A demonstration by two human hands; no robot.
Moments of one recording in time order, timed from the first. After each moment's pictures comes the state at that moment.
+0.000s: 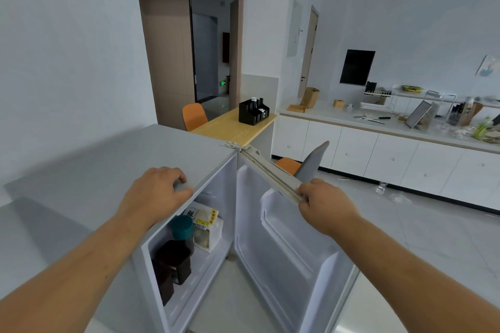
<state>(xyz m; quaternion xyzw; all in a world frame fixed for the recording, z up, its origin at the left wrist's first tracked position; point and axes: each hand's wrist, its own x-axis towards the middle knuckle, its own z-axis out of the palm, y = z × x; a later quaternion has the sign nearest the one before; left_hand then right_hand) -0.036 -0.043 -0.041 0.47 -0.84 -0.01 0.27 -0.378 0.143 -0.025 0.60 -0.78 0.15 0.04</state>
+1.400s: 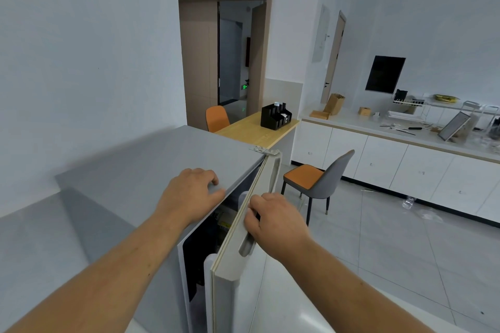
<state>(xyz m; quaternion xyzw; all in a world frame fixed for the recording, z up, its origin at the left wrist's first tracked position) -0.034 -0.040 -0.038 0.48 -0.84 -0.01 0.26 -0.228 0.097 -0.042 0.72 -0.65 0.24 0.04</state>
